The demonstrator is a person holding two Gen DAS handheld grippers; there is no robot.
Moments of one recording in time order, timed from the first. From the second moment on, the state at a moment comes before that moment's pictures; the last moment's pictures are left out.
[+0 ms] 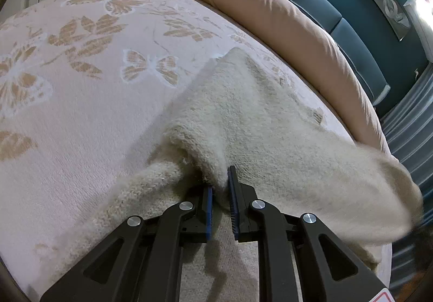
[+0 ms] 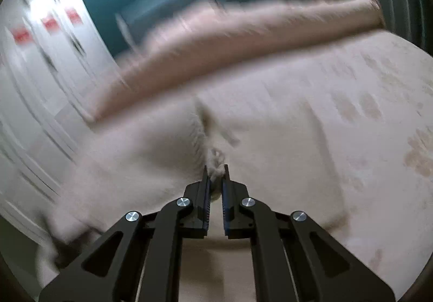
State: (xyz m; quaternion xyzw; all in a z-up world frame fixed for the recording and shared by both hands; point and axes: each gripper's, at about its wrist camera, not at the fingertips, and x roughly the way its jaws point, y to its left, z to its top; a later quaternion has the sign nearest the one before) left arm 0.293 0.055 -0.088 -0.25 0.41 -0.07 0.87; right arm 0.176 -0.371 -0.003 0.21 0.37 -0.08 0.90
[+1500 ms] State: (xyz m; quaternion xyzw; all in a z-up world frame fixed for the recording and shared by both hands) left arm 0.091 0.104 -0.047 -0.18 0.56 -0.11 0.80; right arm -0.071 -0.325 -0.044 0.34 0.45 -0.14 0.82
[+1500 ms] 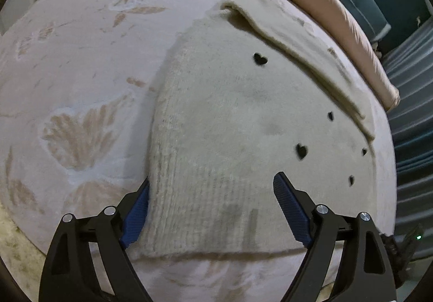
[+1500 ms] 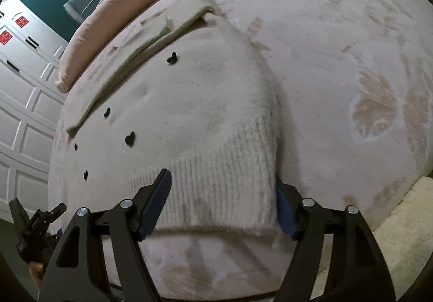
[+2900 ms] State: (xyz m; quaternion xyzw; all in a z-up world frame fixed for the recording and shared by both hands) left arm 0.111 0.090 0.130 -0.04 0.43 -0.20 0.88; right arm -0.077 -0.382 0.122 0.23 0.29 -0.07 0.92
